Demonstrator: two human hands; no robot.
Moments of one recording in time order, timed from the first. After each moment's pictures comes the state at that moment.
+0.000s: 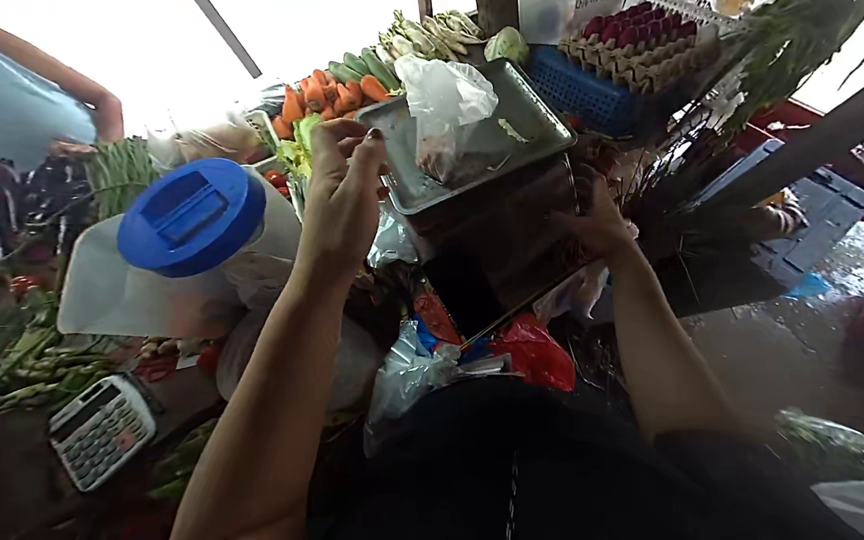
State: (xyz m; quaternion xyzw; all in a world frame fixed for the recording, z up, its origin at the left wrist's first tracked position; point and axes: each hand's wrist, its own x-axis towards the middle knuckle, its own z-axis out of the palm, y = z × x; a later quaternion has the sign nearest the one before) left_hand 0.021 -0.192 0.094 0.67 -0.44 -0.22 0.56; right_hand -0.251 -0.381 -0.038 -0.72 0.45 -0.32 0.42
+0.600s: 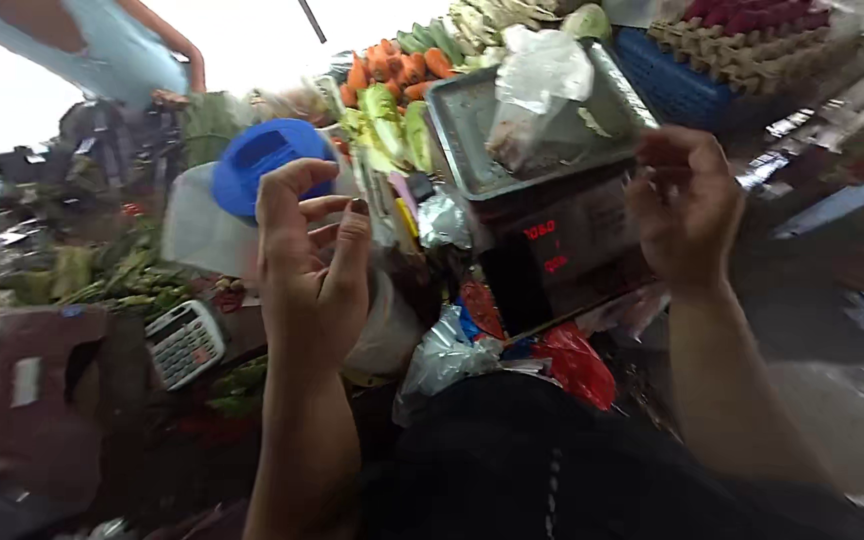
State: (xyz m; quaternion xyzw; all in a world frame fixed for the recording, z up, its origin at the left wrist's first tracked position) left_hand 0.026 -0.076 0.089 0.76 -0.43 0.03 0.49; right_hand -0.212 -0.332 0.030 -0.82 0.23 -0.47 0.25
